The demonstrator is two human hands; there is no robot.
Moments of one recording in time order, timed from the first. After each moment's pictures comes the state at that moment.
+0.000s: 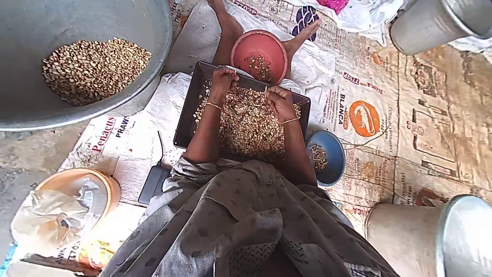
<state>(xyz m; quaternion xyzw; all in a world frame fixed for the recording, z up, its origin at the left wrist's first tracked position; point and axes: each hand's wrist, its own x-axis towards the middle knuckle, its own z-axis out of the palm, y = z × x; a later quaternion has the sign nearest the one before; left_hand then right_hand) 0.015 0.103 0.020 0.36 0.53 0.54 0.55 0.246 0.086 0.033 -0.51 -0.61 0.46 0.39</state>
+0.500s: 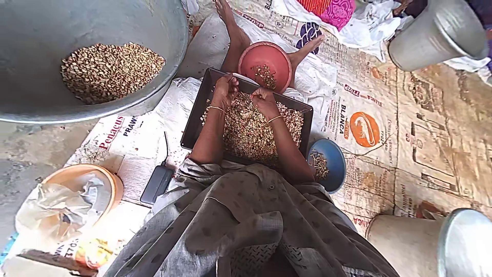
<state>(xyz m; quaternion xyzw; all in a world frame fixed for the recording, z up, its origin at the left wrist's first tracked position) 0.003 0.108 0.020 0.16 0.47 0.58 0.64 0.180 0.103 0.024 -0.53 -0.69 0.41 0.28</state>
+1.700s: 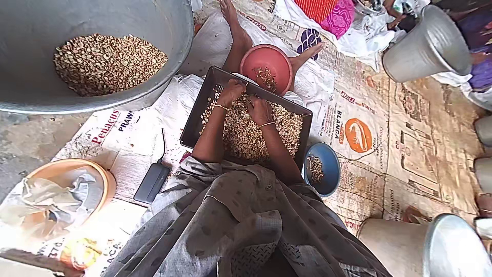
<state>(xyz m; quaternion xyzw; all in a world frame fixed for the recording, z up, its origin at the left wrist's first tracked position) 0.004 0.108 0.015 0.49 0.60 0.38 0.51 0.157 0.088 0.020 -0.59 -0.79 0.13 0.01</state>
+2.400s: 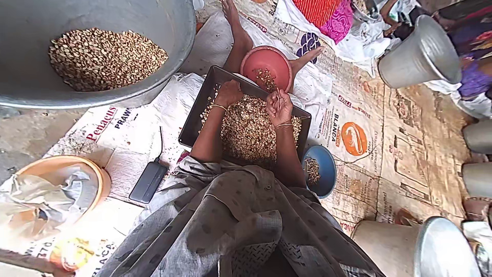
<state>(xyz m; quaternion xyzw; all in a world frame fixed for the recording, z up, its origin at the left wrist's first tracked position) -0.006 0.109 0.022 0.64 0.66 0.18 0.37 0.218 0.103 0.020 -0.28 -0.40 0.72 0.49</state>
